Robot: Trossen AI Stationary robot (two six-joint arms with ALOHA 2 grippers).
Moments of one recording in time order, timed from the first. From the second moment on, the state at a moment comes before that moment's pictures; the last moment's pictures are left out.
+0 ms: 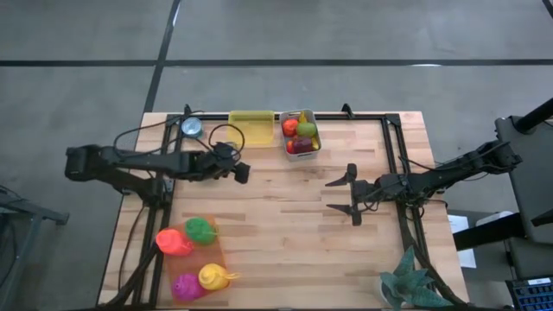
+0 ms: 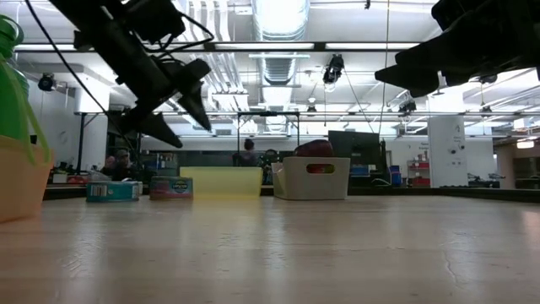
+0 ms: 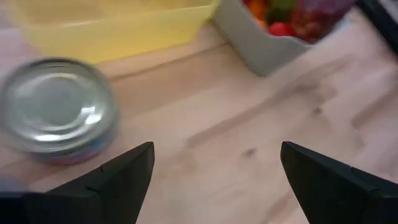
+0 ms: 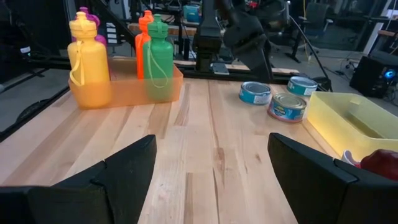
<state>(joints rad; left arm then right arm) 0.14 1.23 0.65 -0.27 -0.37 -0.89 0.22 0.92 0.20 0.58 0.22 0.00</state>
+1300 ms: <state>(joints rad) 0.33 1.41 0.63 -0.20 -0.38 -0.79 0.22 0.92 0.20 0.58 0.22 0.00</state>
